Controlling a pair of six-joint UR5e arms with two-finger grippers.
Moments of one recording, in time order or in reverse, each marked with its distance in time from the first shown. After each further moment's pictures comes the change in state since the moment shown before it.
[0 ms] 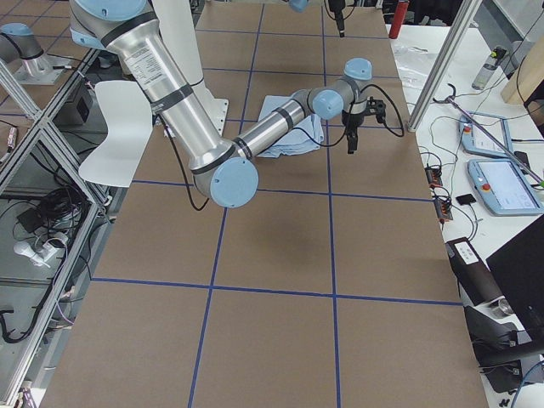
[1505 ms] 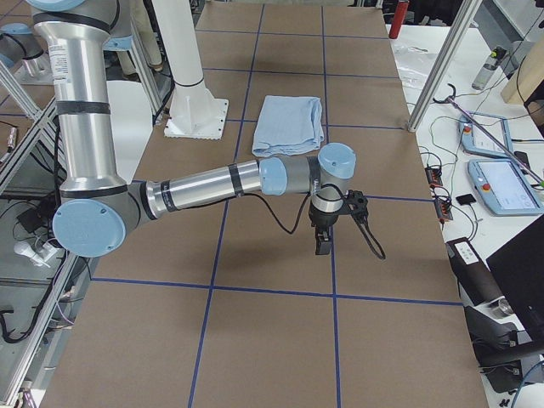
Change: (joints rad) left arm -0.423 0.410 0.046 -0.030 -0.133 0.641; right arm 0.386 -0.504 0.199 -0.191 0.112 -0.633
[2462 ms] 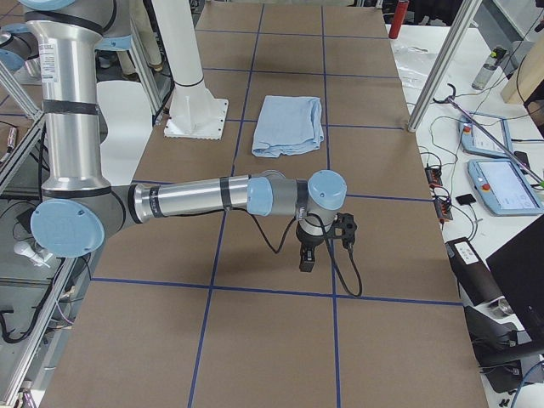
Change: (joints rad) left arm 0.003 -0.013 -0.068 0.331 -0.054 0.003; right arm 0.062 -0.070 -0.038 0.001 0.088 -0.004
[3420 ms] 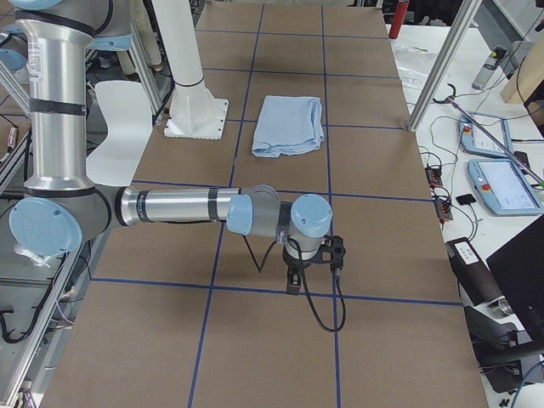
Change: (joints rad) left arm 0.000 -0.001 -0.002 -0.003 -0.005 0.009; right arm 0.080 -0.047 -0.031 0.003 0.001 -0.085
